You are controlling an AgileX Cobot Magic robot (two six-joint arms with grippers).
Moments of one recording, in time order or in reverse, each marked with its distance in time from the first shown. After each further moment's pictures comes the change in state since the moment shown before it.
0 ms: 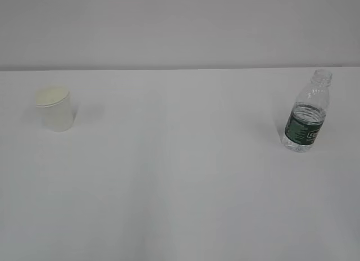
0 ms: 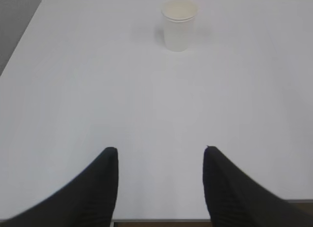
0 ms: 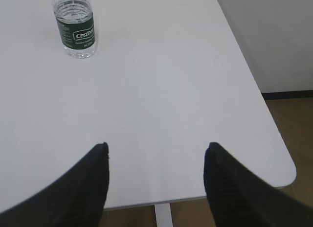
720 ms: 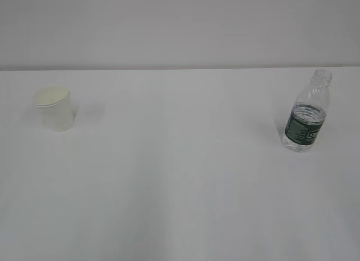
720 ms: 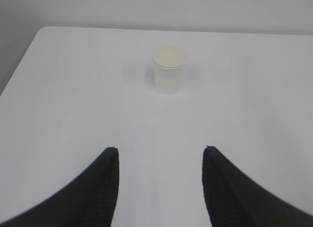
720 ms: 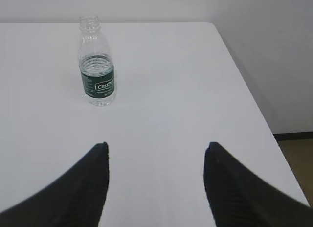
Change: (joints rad) left arm 0.000 0.191 -0.031 -0.039 -0.245 0.000; right arm 0.000 0.024 -0.016 0.042 -0.164 0.000
